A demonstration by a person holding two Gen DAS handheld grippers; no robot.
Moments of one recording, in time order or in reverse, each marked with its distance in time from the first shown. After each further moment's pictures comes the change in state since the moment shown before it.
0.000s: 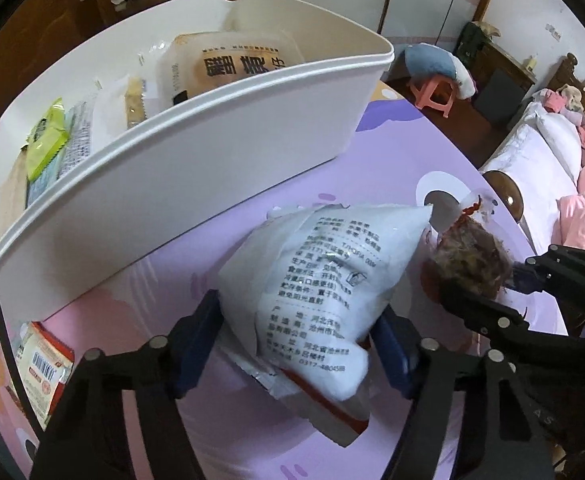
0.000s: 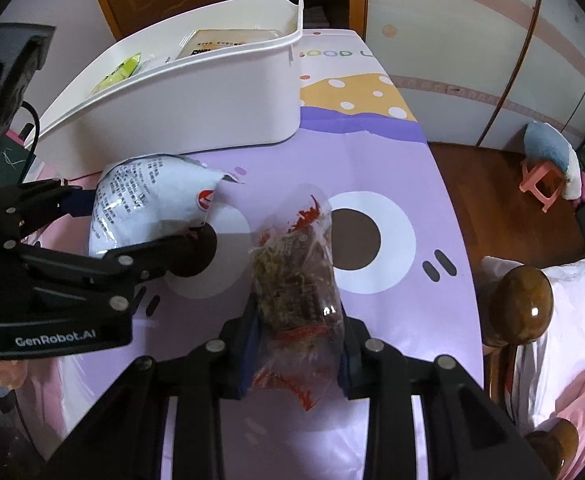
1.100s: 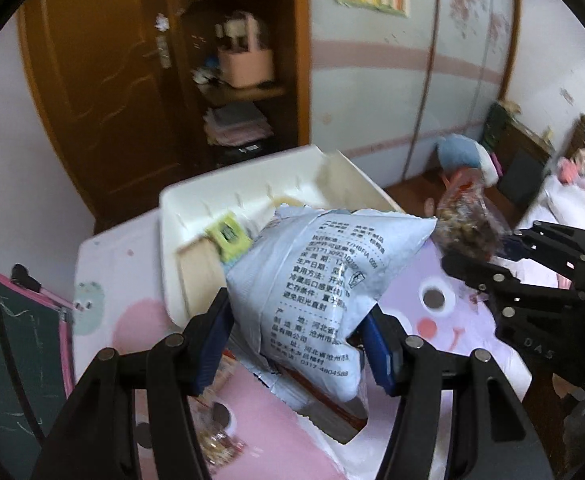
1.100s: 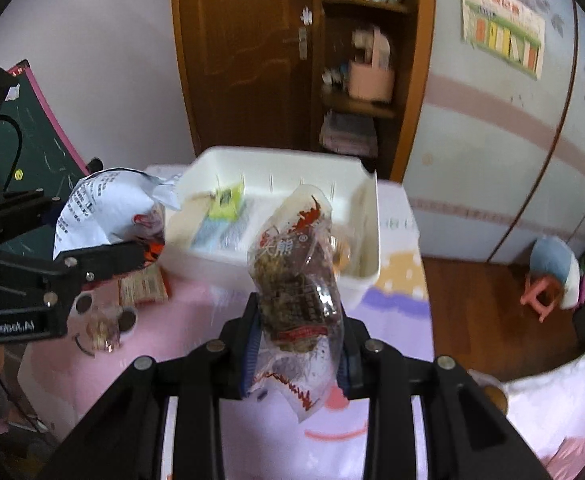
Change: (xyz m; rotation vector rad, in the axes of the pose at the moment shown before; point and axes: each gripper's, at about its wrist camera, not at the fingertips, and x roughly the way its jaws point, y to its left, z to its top) left arm -0.218 0.068 0.001 -0.100 -0.311 0.140; right arm -0.150 0.072 0.073 -0.213 -0.343 0.039
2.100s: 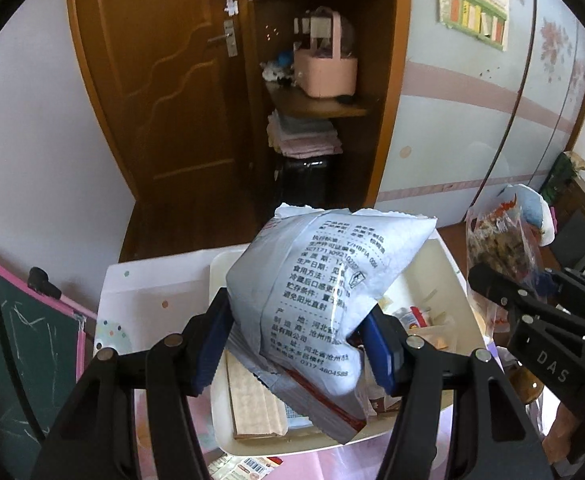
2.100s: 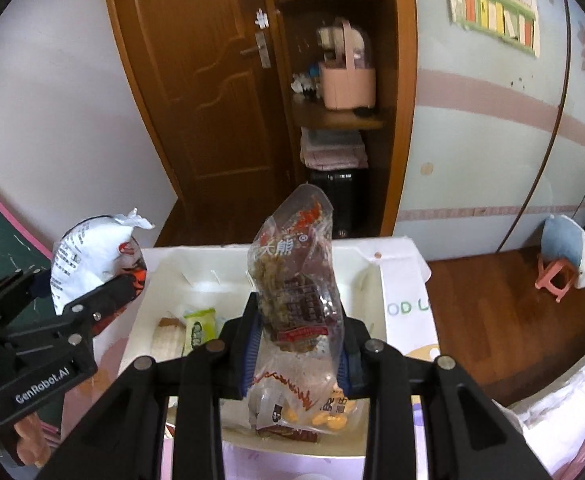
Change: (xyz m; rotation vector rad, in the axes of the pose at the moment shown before) left arm 0.099 0.070 0.117 -0.184 0.031 0.157; right arm 0.111 -0.038 0.128 0.191 0.061 0.007
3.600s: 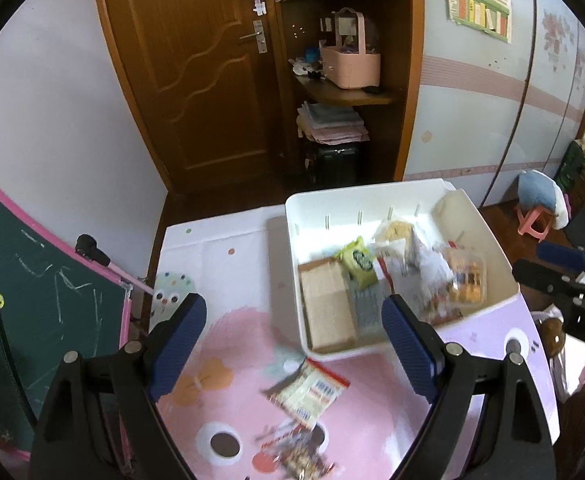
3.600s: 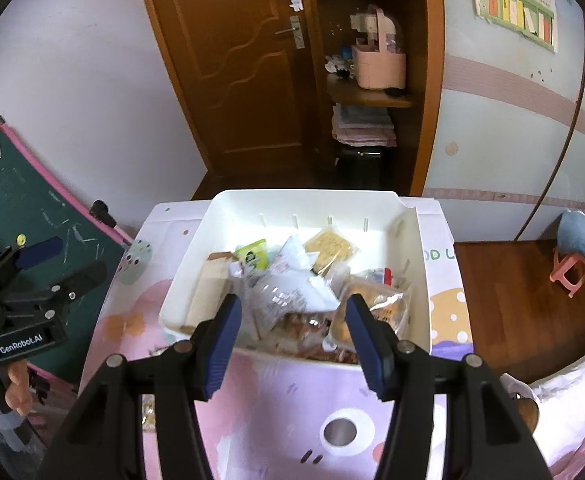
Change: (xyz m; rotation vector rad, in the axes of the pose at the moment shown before) left arm -0.086 0.063 -0.090 0.015 -0.003 0.079; right arm -0.056 0.040 -0.067 -0.066 0.035 0.087
